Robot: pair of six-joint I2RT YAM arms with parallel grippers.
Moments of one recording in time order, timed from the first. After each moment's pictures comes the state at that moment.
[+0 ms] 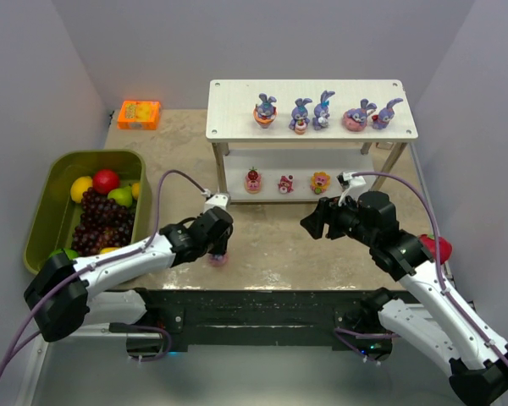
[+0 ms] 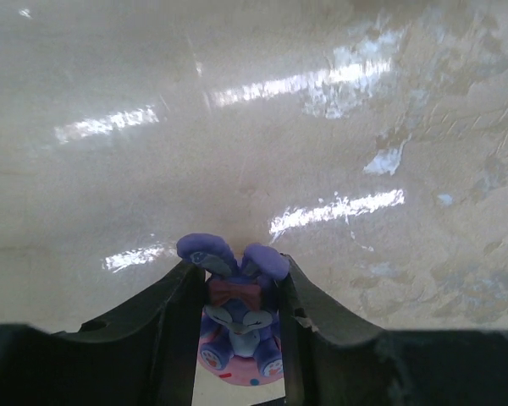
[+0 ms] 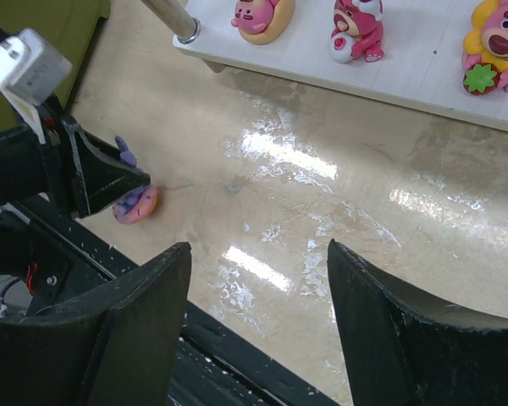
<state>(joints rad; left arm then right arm) -0.87 1.21 0.64 -0.37 -0.33 -0.58 0.52 0.73 0.75 -0.48 -0.15 0.41</state>
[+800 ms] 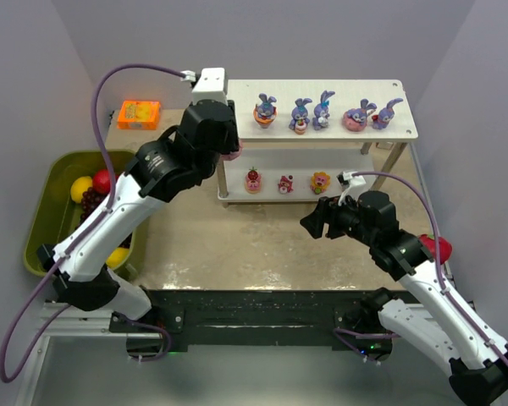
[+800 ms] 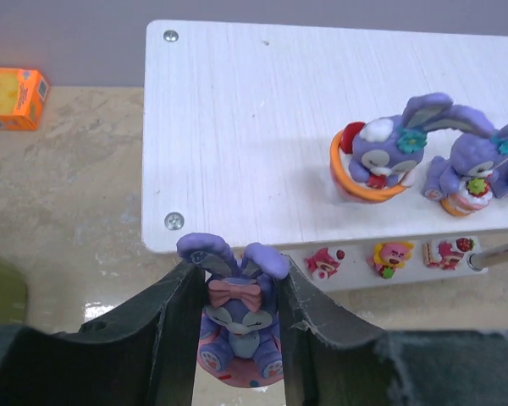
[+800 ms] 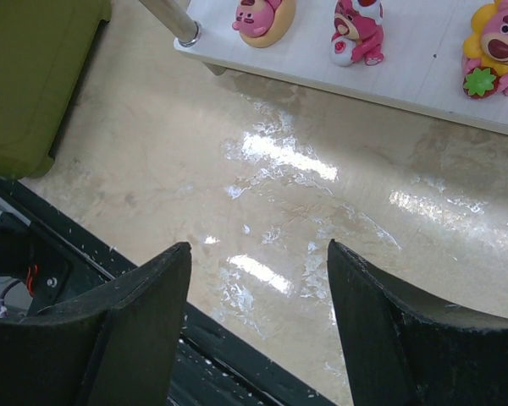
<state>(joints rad) -0.87 1.46 1.91 -0.86 -0.69 -0.45 0.52 0.73 0.75 -0.48 -0.15 0.41</state>
